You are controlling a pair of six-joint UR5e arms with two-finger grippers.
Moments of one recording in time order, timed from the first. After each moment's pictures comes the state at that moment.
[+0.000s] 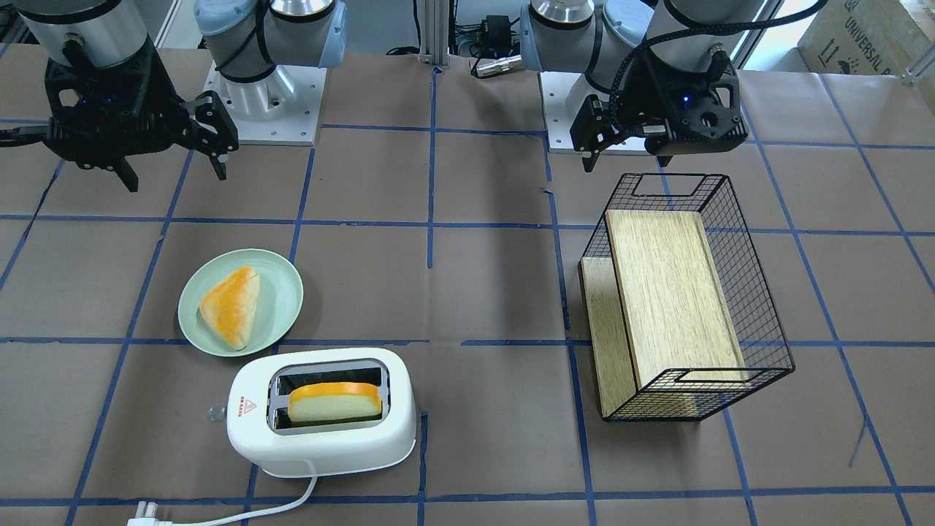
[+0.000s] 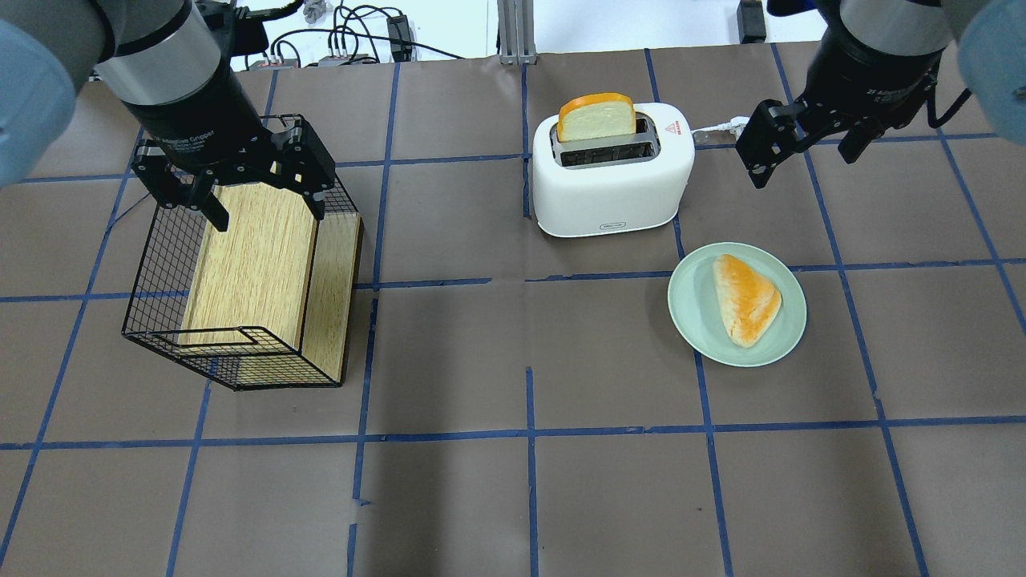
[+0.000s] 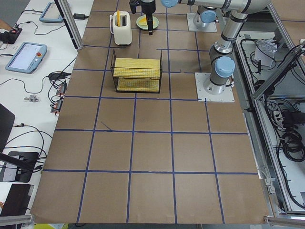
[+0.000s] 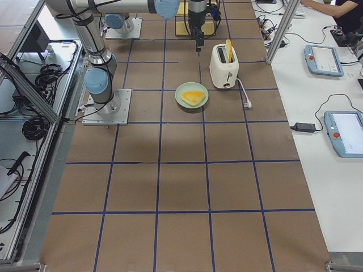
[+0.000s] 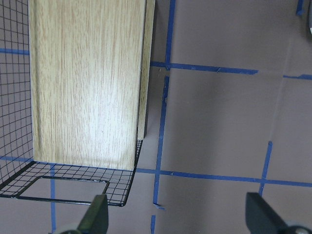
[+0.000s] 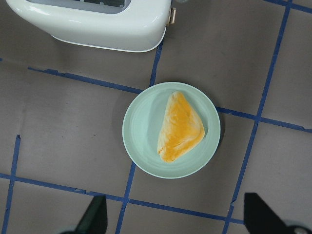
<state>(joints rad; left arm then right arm) -1.60 -1.56 -1.52 -1.70 1.58 -0.13 1.52 -1.60 1.57 -1.58 -1.60 -0.29</state>
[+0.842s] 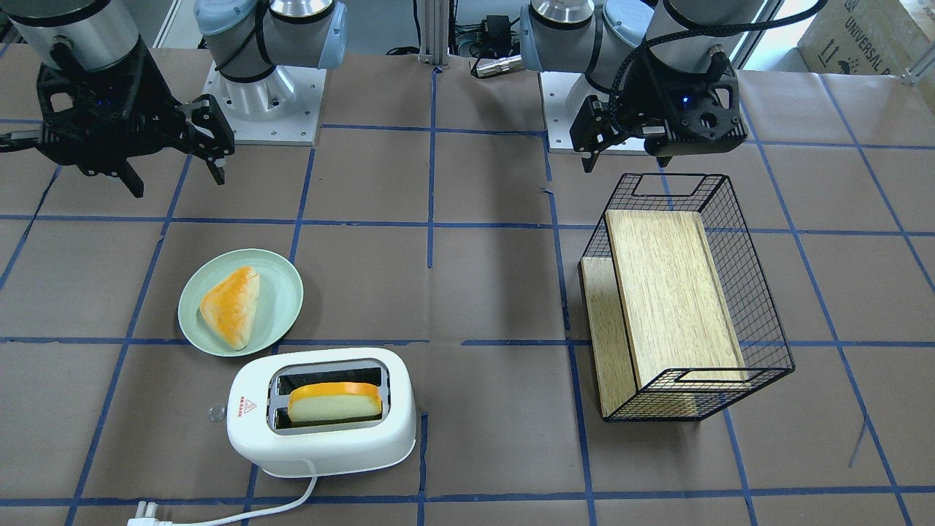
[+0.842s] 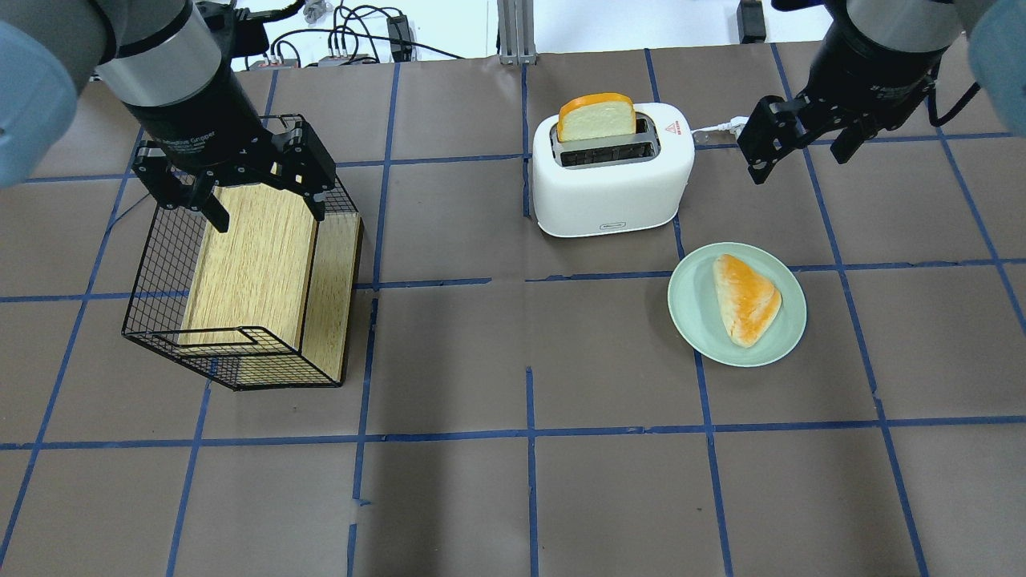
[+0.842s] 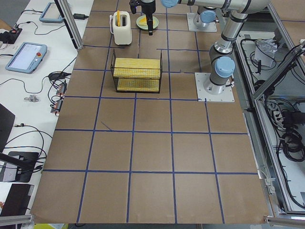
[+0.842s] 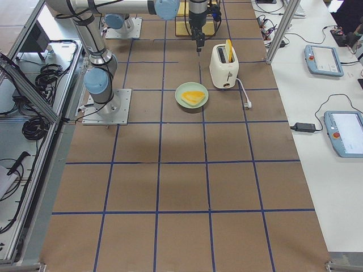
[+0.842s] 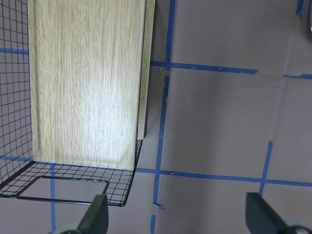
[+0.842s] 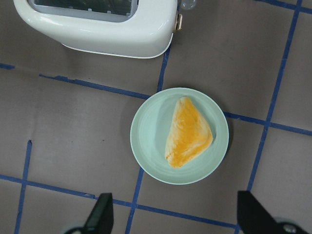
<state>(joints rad) -1.60 -1.56 -1.53 -1.70 1.58 -0.13 1.48 -1.58 1.56 -1.58 -1.53 -0.32</state>
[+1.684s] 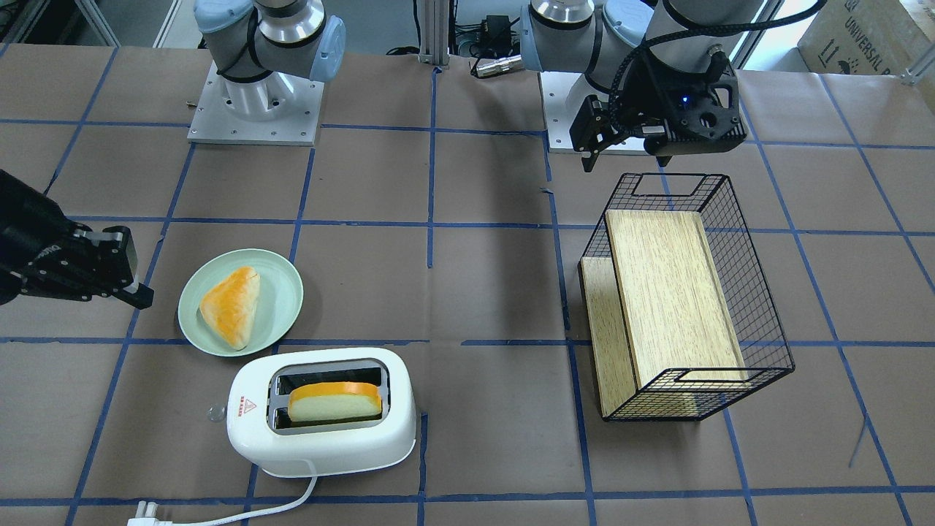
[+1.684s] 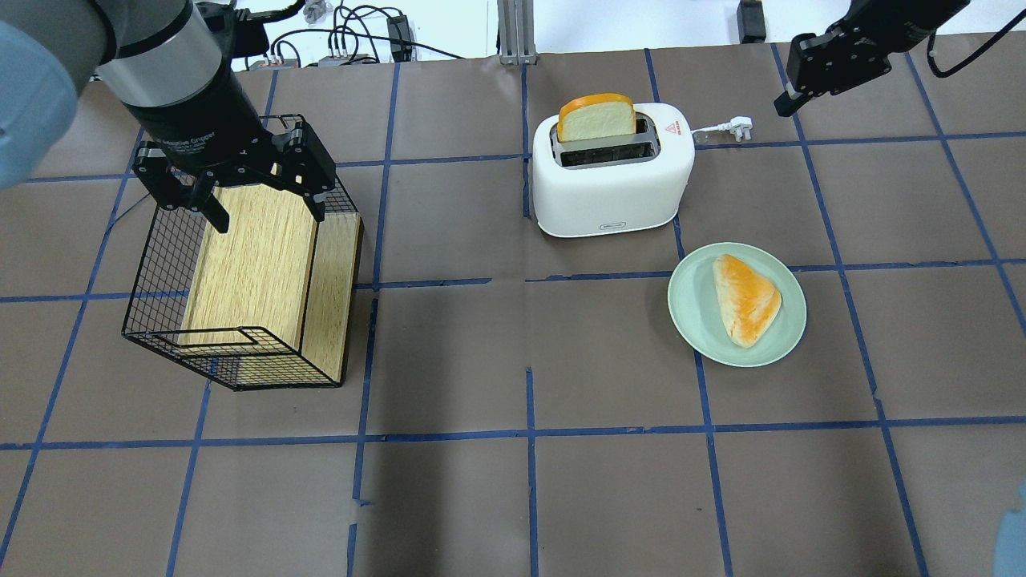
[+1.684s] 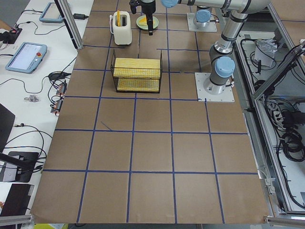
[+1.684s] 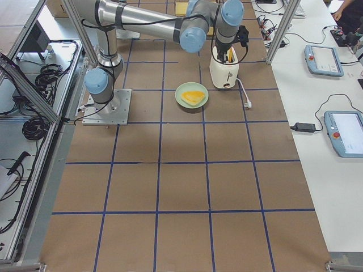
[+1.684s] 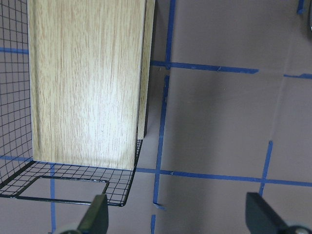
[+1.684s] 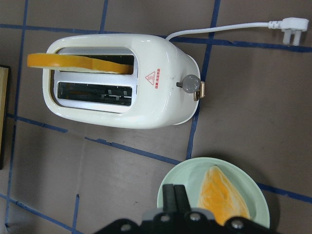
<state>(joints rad) -1.60 -1.56 -1.53 -1.70 1.58 -0.13 1.29 -1.30 1.39 -1.57 -1.15 -0.47</state>
